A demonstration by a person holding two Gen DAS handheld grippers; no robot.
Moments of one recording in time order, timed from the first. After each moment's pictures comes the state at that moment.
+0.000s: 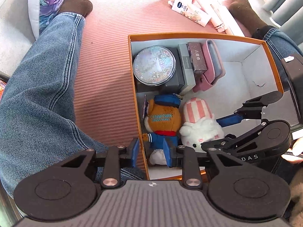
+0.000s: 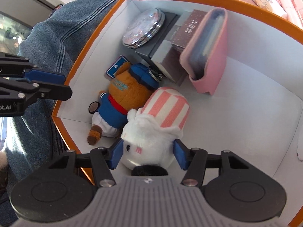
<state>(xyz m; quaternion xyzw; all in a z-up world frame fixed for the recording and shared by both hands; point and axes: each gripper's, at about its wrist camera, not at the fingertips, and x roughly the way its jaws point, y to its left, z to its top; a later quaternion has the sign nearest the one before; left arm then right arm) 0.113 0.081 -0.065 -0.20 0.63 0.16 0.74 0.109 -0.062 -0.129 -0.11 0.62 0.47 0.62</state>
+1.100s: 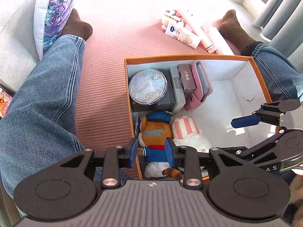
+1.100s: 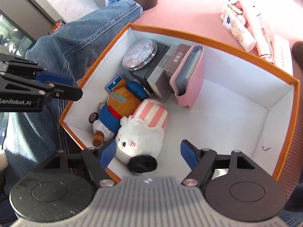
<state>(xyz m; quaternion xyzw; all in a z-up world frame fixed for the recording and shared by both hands) 0.099 0.067 -0.039 -0.18 0.55 0.17 0.80 0.091 -0.090 -0.077 -0.11 0.56 0.41 0.71</state>
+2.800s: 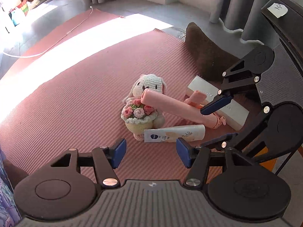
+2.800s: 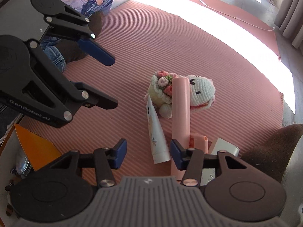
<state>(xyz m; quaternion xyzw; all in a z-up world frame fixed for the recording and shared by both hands) 0.383 0.167 -0.084 0.03 0.52 -0.06 0.85 0.333 -0.042 -0.084 -0.22 0.48 0.39 0.75</state>
